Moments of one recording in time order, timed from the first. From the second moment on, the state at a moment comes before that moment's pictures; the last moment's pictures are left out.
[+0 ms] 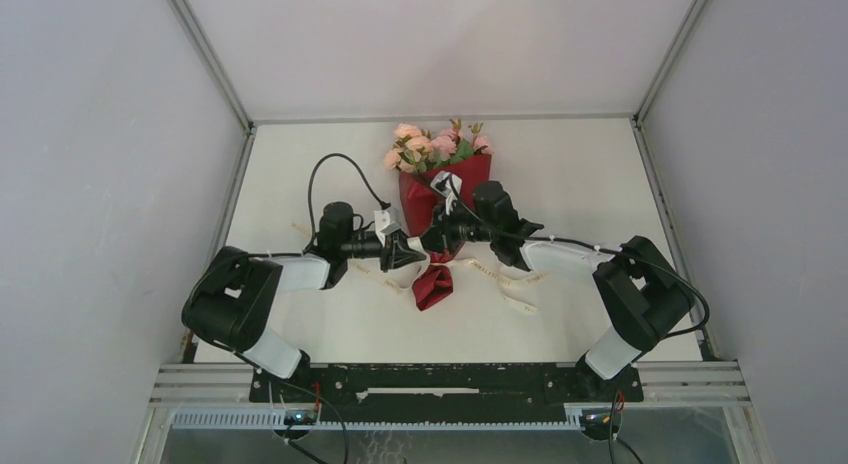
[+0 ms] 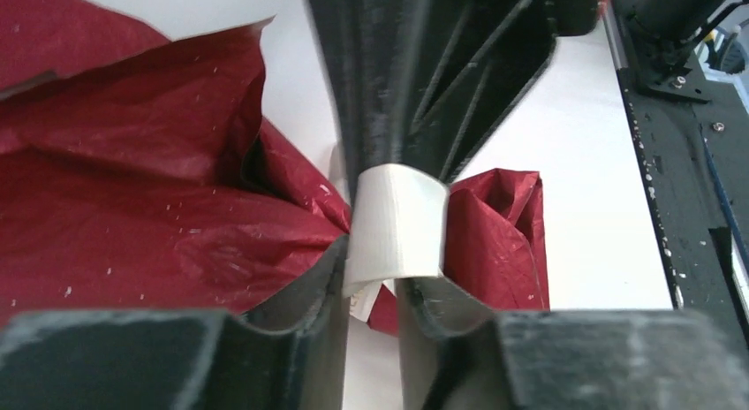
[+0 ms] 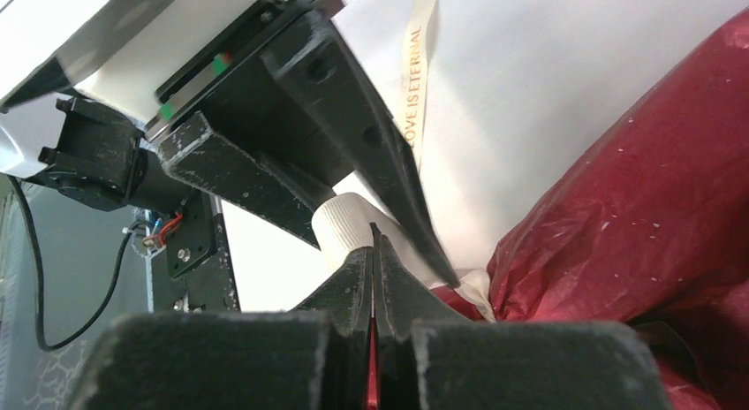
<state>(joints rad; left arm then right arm) -0.38 1.56 0.53 0.70 1.02 0.16 0.68 1.61 0.88 0.34 -0.64 0.31</state>
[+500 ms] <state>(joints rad) -0.40 1.54 0.51 0.72 1.00 0.19 0.63 1.49 0.88 0.07 -0.44 0.30</state>
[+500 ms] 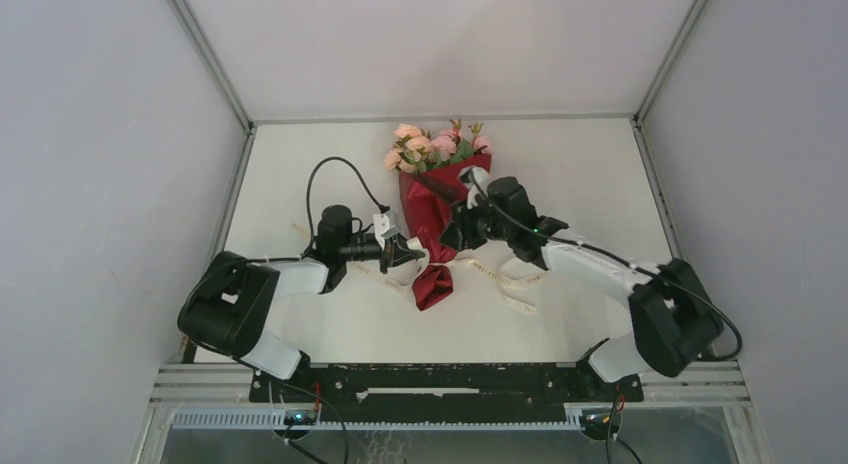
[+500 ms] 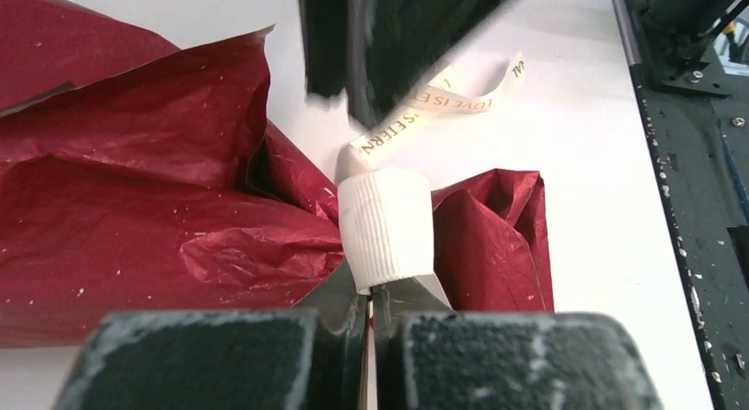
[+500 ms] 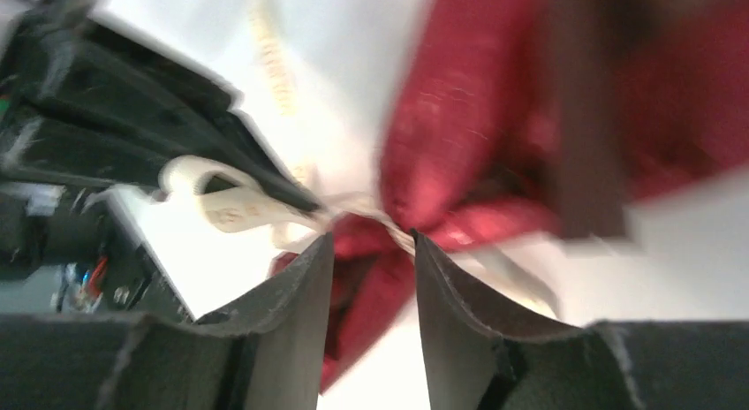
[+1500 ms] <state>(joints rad) -0.40 1.44 0.47 0.63 0.95 0.41 0.61 1.50 0.80 -0.59 -0.02 0.64</state>
